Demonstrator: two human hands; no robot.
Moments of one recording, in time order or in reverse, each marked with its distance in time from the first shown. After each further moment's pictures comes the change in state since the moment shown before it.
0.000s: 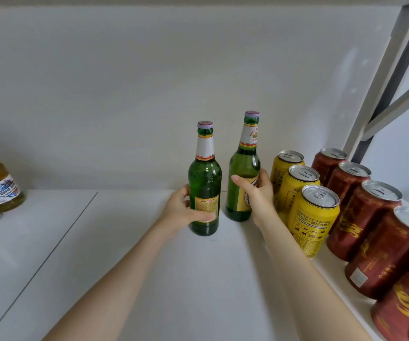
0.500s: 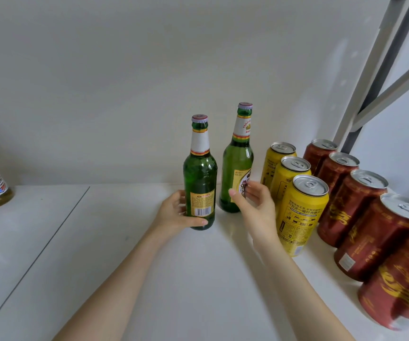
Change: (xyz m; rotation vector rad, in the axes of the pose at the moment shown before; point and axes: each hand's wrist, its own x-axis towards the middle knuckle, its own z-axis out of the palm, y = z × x) left_hand -0.019 -0.023 -0.004 0.068 -0.032 0.011; right_hand -0.073 -0.002 -0.011 -0.101 0.097 -0.050
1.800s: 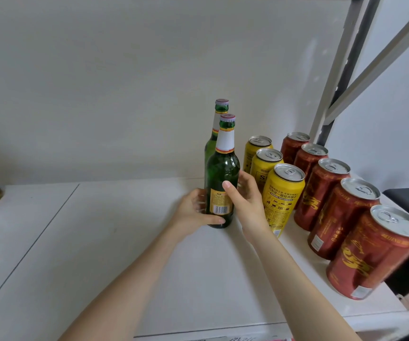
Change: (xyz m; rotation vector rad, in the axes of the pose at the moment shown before) left_hand -0.010 0.017 0.074 -0.020 -0.045 -0.034; right_hand -0.002 0.005 -0.026 0.137 -0.149 -0.065
